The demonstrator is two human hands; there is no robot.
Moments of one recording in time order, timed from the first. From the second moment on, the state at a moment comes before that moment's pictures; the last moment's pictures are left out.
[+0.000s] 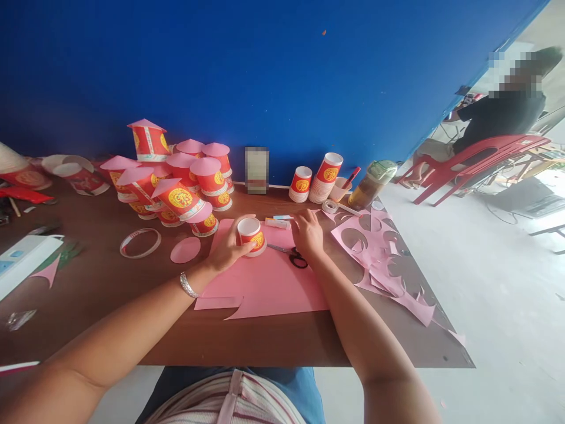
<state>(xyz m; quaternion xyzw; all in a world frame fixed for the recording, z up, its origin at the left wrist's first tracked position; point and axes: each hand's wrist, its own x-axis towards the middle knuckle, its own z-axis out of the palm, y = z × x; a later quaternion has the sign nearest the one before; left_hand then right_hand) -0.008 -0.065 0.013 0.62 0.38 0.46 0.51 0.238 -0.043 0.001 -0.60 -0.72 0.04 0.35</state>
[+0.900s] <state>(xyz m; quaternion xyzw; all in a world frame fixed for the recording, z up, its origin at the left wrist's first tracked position) -0.011 -0.043 -0.012 0.55 0.31 0.49 0.60 0.262 -0.014 -0.021 -0.65 -0.72 0.01 0.24</state>
